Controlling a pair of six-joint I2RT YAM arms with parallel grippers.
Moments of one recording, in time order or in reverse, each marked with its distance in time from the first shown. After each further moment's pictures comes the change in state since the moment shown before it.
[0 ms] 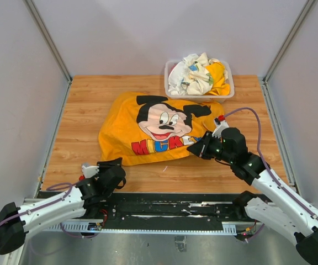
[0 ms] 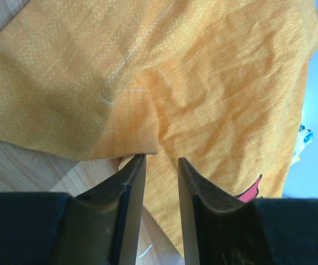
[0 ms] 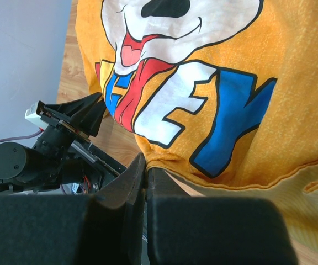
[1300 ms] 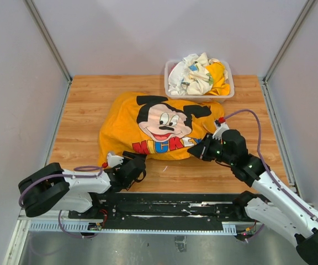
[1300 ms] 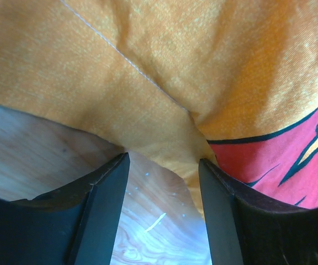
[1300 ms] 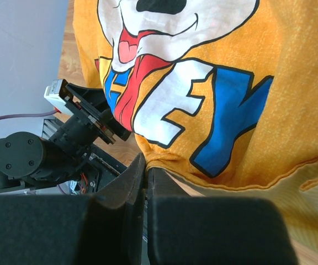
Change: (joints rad) left arm -0.064 0.642 0.177 0.468 0.182 0.172; right arm -0.003 -0.019 -0.031 0.006 -0.006 0.001
